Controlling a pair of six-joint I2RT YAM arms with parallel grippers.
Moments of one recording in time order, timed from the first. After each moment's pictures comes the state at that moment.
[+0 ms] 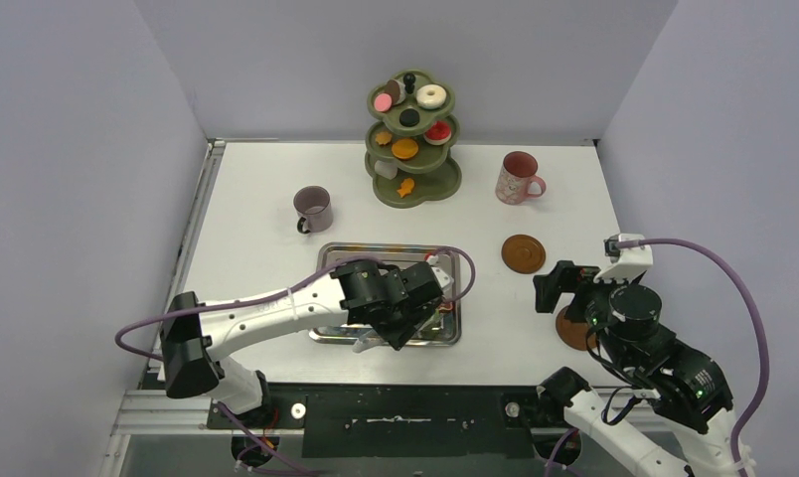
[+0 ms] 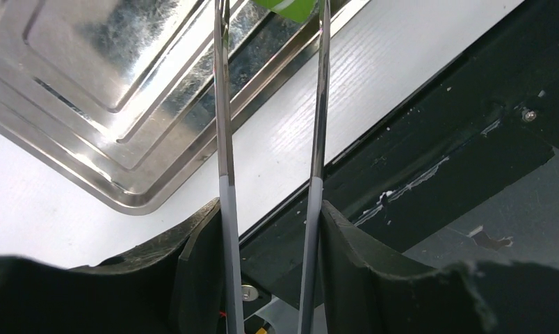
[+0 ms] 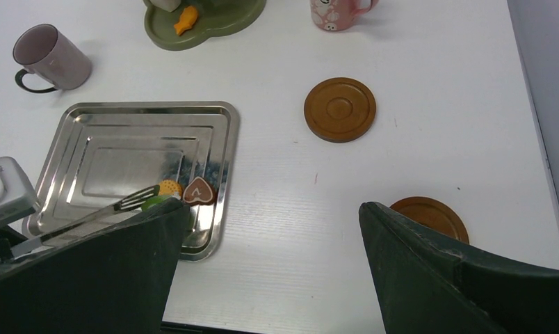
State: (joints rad) left arm -1.23 1.53 1.36 -1.07 -0.17 -0.39; right arm 0.59 0.47 1.07 -1.03 0.41 0.38
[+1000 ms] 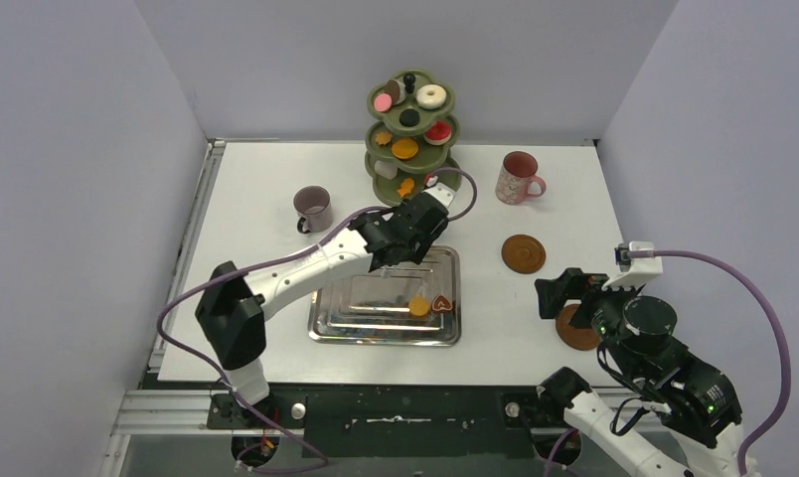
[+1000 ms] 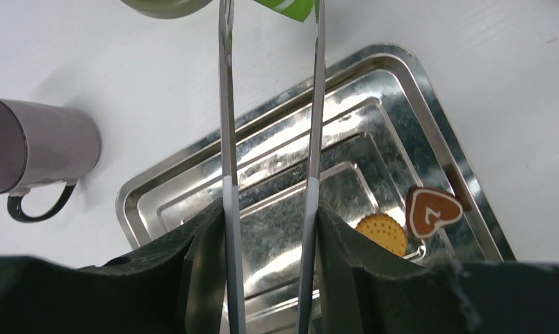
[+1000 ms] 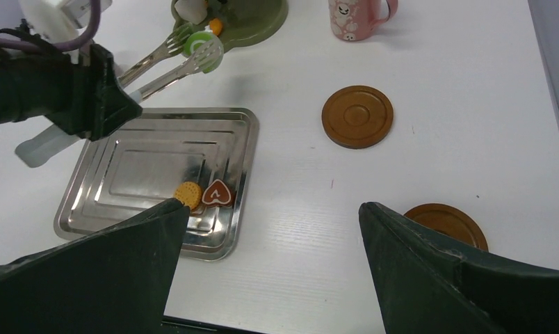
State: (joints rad) left arm -0.97 1.73 1.51 -0.66 -0.46 -0.21; right arm 0.59 0.41 1.06 -1.02 0.37 0.38
